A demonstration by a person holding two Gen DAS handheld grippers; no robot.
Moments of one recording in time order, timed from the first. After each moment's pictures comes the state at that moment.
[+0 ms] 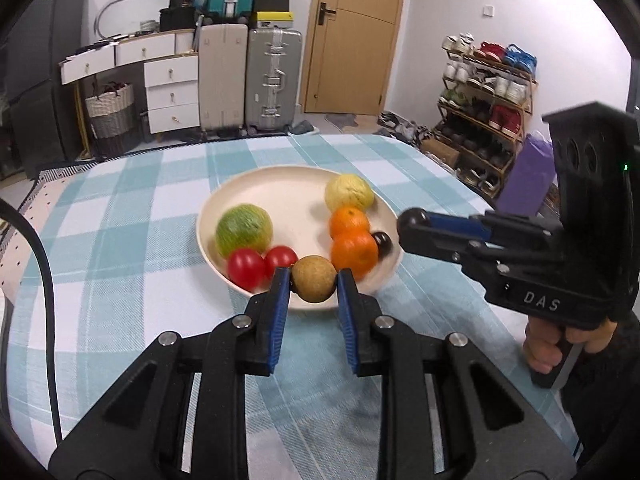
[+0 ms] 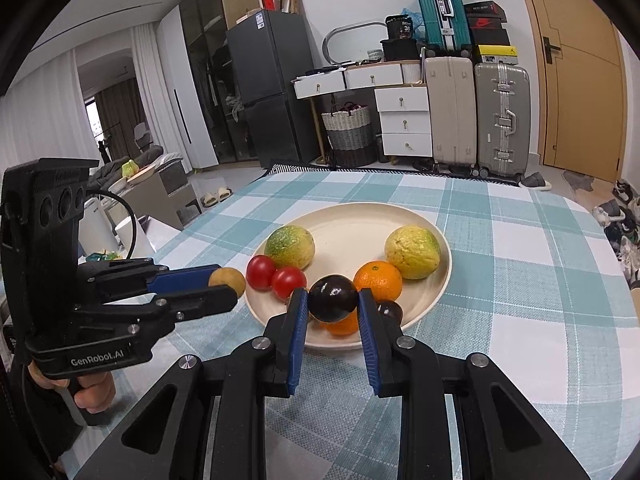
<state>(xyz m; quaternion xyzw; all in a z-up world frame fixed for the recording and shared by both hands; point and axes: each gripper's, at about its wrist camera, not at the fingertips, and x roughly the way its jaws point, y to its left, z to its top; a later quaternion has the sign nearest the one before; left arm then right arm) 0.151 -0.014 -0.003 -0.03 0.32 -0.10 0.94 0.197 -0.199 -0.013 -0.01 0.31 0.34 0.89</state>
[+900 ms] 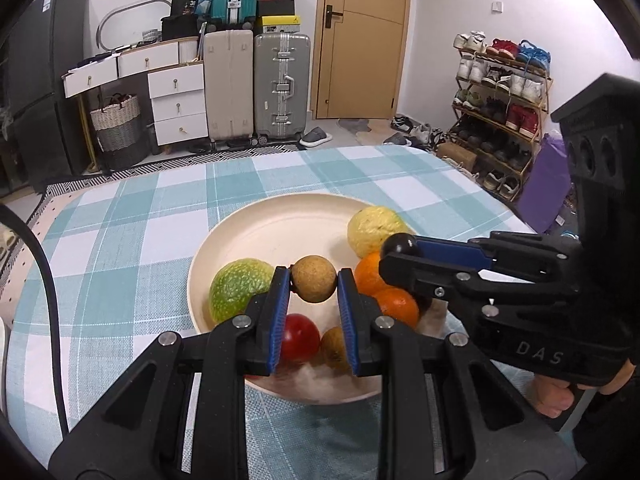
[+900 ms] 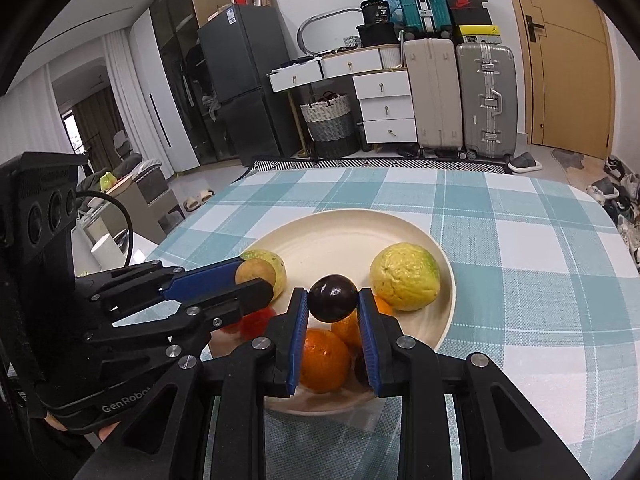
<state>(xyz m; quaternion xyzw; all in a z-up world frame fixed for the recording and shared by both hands) 0.219 -0.028 -0.018 -0.01 0.32 -0.08 0.94 0.249 -0.175 -0.022 0.00 0.34 0.31 0.89</state>
